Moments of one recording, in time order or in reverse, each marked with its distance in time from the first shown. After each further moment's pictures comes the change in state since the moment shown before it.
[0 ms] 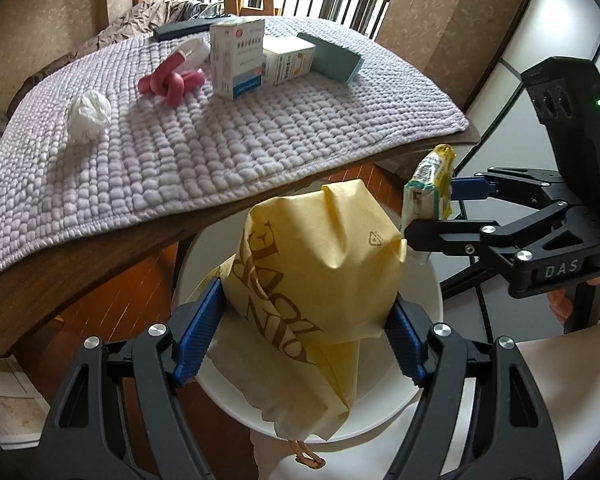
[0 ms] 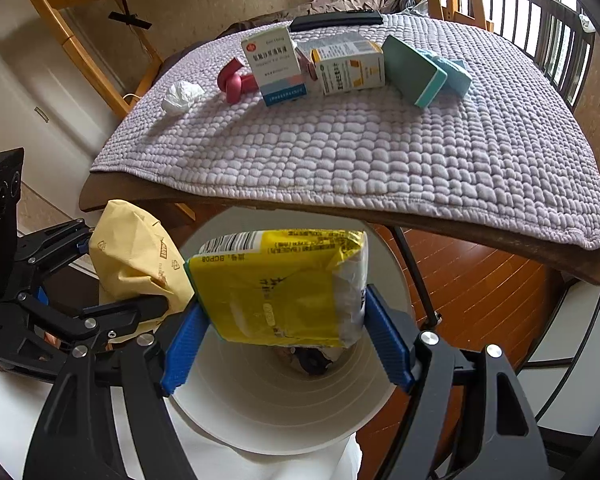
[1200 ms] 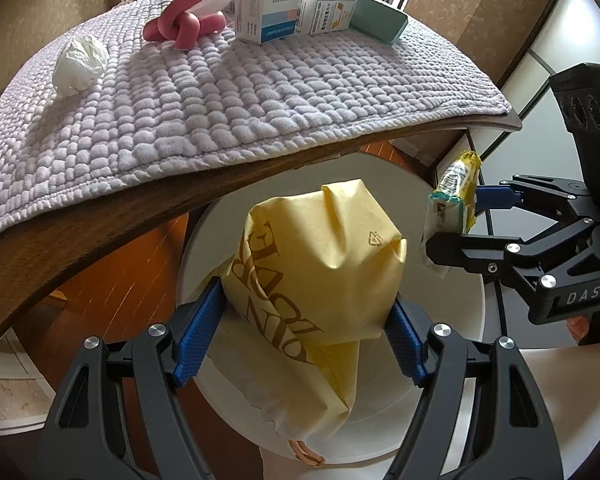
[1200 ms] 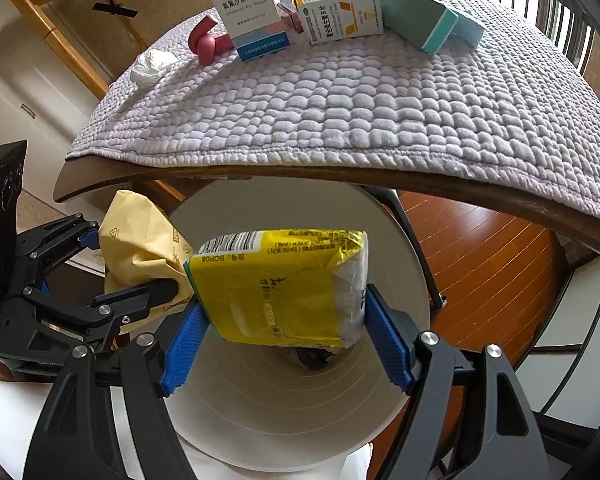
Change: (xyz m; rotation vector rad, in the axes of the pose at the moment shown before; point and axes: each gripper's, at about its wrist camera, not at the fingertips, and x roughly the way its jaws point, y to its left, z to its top) left arm 0.049 0.015 -0.001 -0.043 0.079 0.044; right arm 0.065 0.002 0.009 0.033 0.066 -0.006
